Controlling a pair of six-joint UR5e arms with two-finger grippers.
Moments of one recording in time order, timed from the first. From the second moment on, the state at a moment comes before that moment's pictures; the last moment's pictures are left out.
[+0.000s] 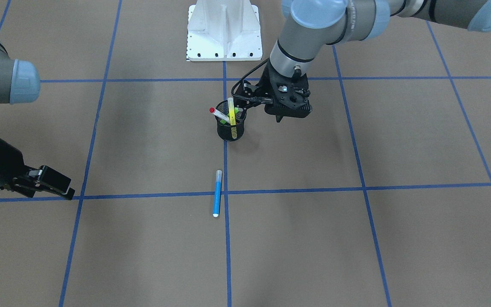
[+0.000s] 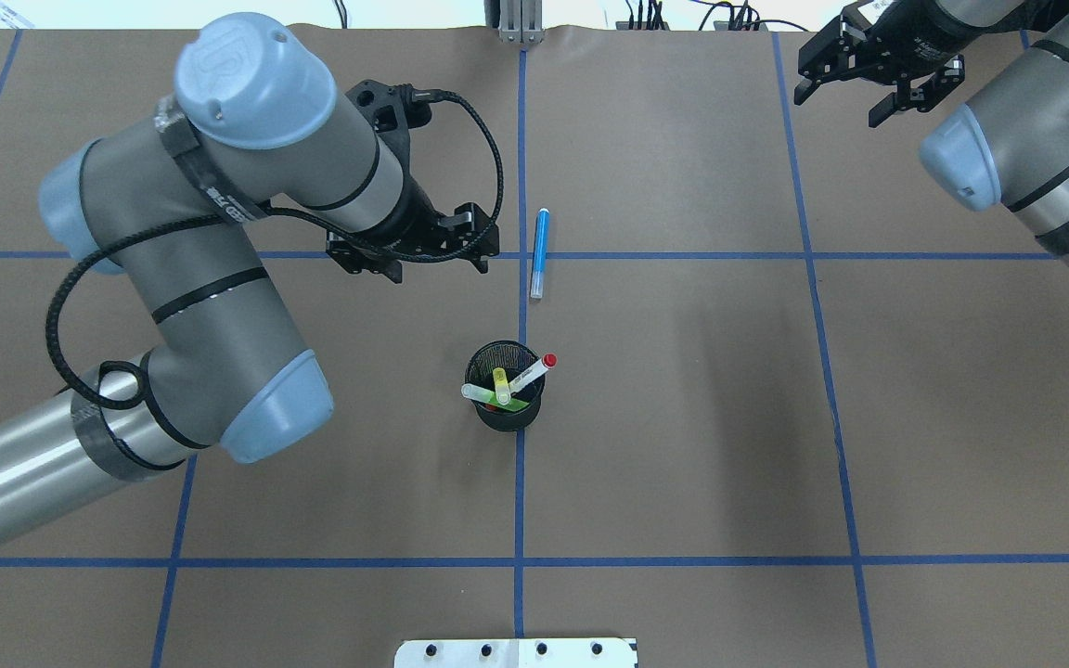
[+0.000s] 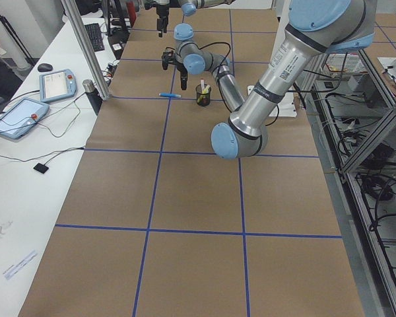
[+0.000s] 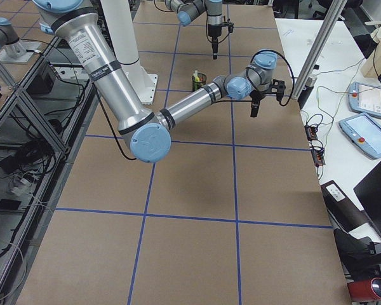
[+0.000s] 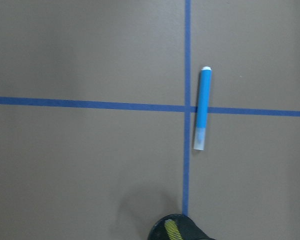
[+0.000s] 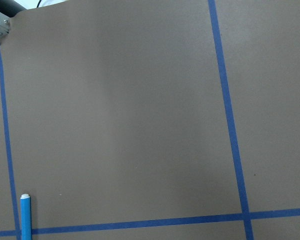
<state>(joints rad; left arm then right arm) -0.66 -2.31 -1.76 -1.61 -2.02 -1.21 1.14 -1.03 1.54 -1.41 2.35 0.92</state>
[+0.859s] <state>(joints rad) -0.54 -2.52 -1.67 -1.40 -1.79 -1.06 1.14 -1.03 1.53 -1.41 2.35 0.89</state>
